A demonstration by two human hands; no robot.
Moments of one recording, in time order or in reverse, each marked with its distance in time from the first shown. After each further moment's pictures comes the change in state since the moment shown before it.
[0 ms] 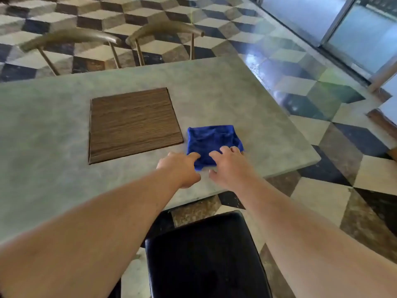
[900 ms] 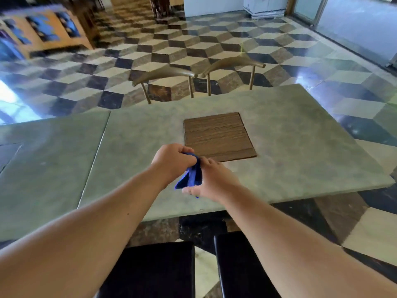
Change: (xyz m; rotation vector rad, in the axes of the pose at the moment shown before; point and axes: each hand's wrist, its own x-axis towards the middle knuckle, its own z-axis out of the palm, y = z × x) left_hand -0.231 -0.182 -0.124 -0.918 0.381 -0.349; right_hand -0.051 -0.275 -0.095 0.424 -0.017 -0.284
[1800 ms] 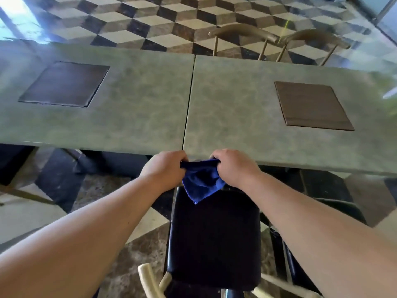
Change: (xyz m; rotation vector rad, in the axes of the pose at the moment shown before) left_hand -0.138 -0.387 -0.266 0.480 0.007 0.029; right_hand -0.033 -0.330 0.215 -0.085 -0.216 -0.010
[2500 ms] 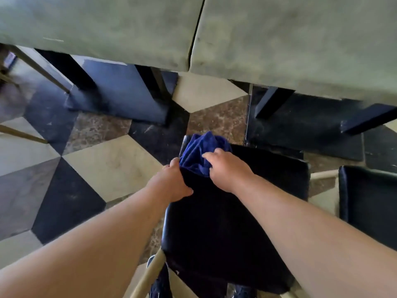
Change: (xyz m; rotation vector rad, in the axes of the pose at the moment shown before) left_hand 0.045 -0.143 0.313 -0.013 -0.462 -0.403; right_hand 0.102 0.114 0.326 -0.073 -0.313 -0.126
